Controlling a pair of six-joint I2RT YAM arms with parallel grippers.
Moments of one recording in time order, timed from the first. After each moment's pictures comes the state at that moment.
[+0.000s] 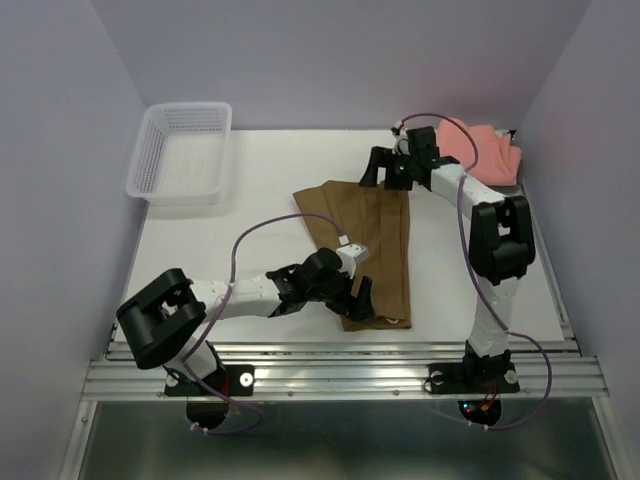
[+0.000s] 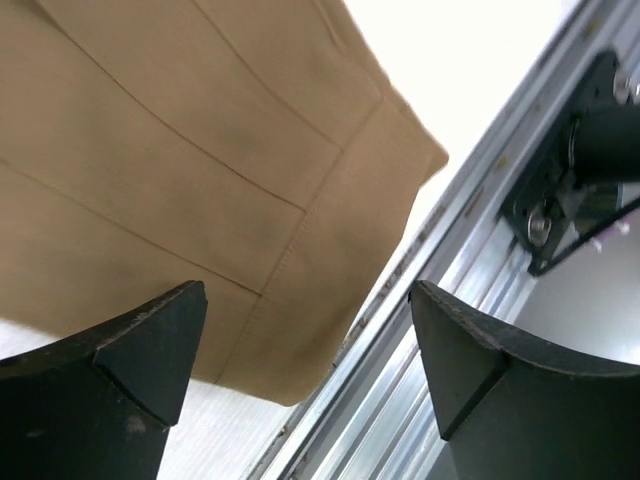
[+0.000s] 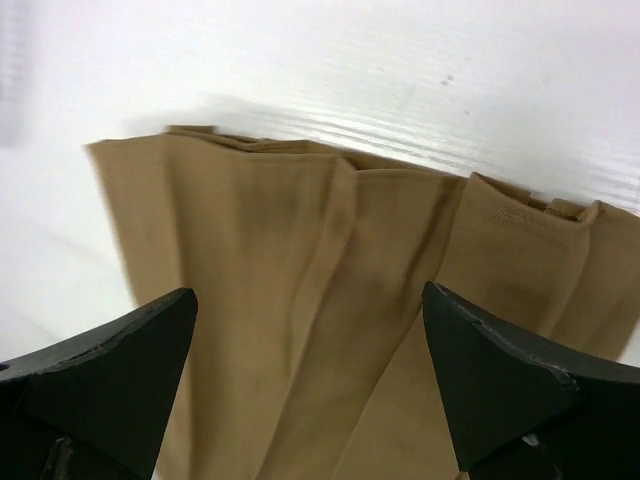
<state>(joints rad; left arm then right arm) -1.01 1.50 0.69 0.15 0.26 -0.53 0.24 2.09 1.62 -0.29 -0.40 0.31</state>
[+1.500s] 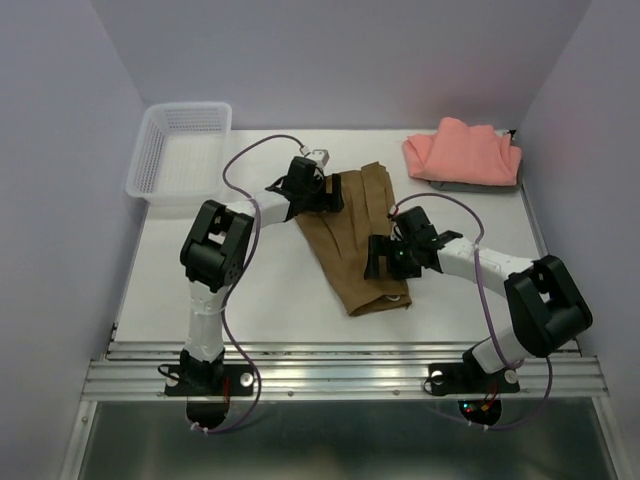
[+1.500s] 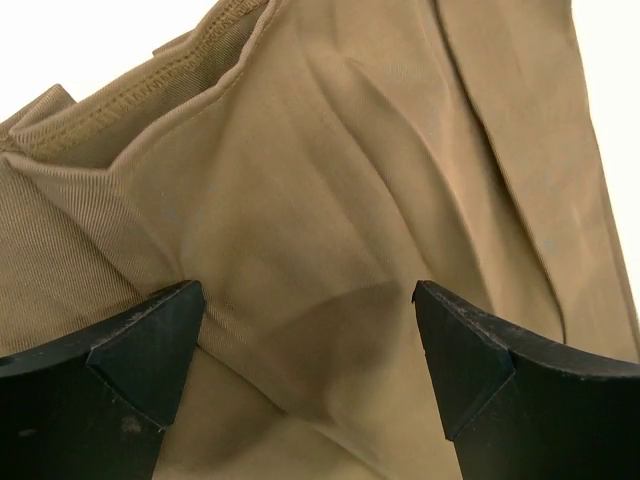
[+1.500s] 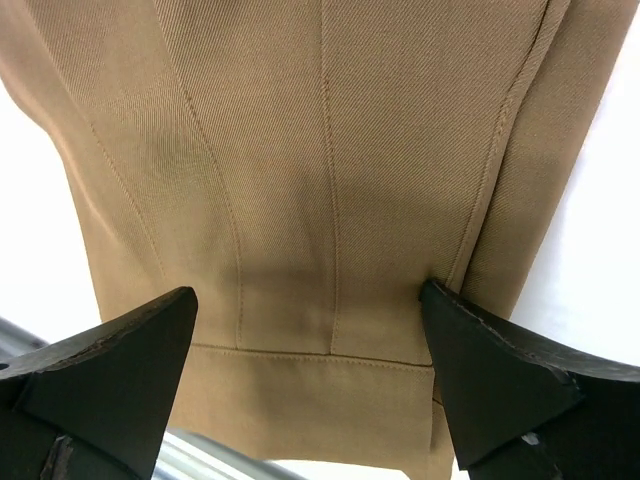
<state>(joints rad) -0.49 2.10 1.42 -0.01 0.14 -0.35 0.49 1.49 0.79 -0.31 -0.18 0.47</state>
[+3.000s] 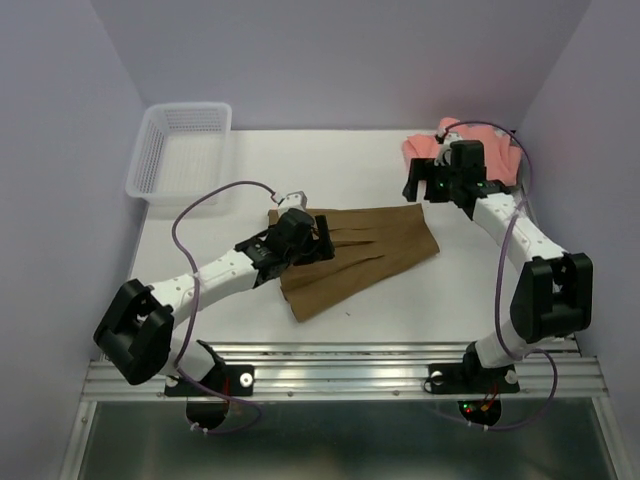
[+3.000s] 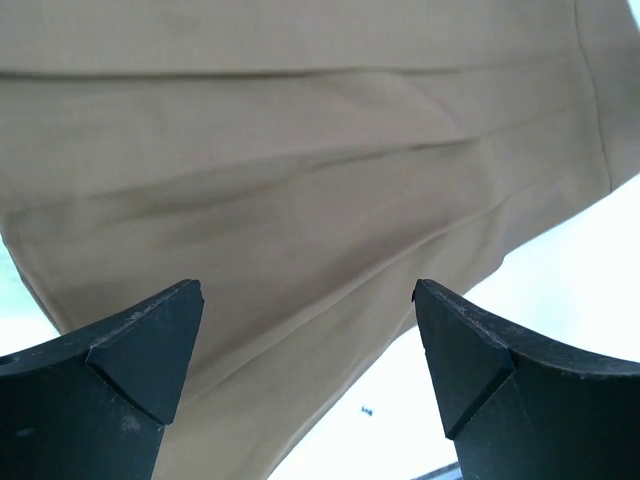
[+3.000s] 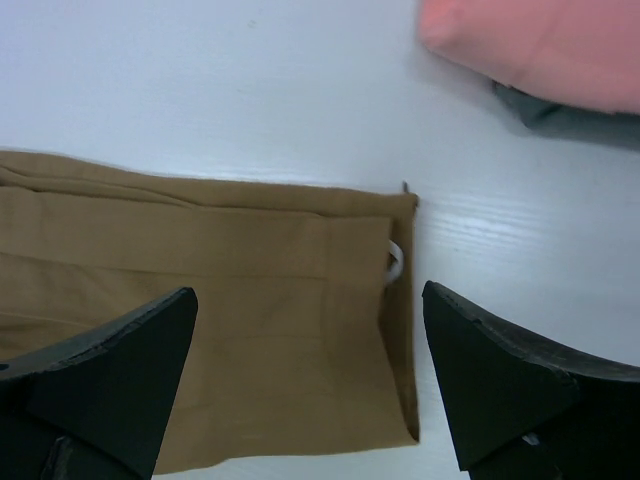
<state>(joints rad) -0.76 1.36 0.84 -0.23 -0.21 -0.76 0.17 1.57 1.24 -0.33 -0.12 0.15</state>
